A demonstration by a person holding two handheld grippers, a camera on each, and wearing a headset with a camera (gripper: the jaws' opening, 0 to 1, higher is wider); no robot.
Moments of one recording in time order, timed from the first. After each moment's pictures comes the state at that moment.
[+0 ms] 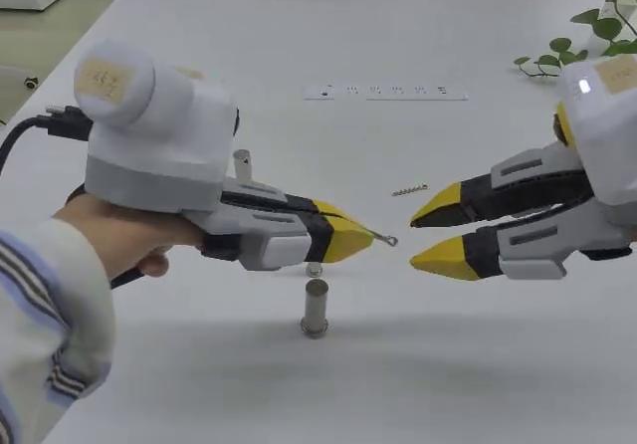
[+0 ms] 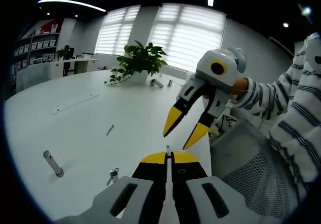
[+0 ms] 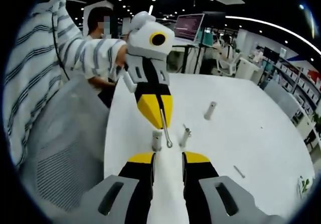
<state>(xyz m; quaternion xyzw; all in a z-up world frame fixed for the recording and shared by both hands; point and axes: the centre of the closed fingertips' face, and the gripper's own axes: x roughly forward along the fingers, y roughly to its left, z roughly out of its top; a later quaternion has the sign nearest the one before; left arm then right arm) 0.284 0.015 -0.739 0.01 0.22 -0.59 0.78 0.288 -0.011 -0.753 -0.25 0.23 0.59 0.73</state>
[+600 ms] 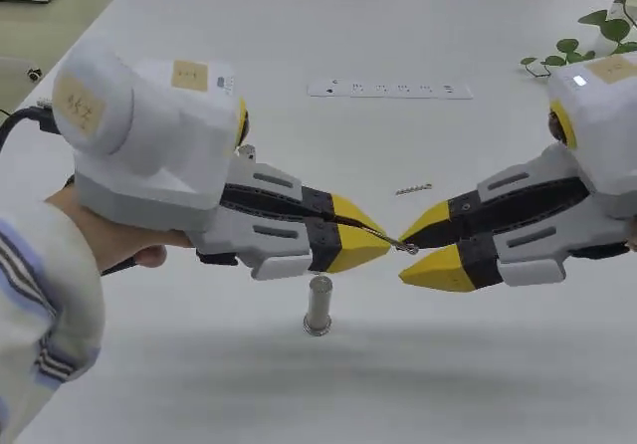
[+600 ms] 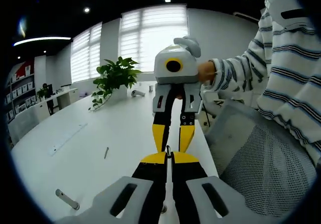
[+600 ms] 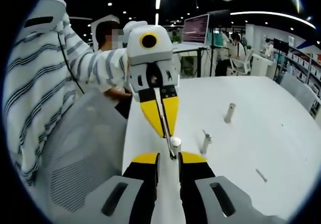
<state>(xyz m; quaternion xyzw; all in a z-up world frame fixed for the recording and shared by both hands) 0.267 0.010 -0.730 0.12 0.12 -0.66 0.74 0.263 0.010 -0.753 -0.18 0.25 0.65 0.70</state>
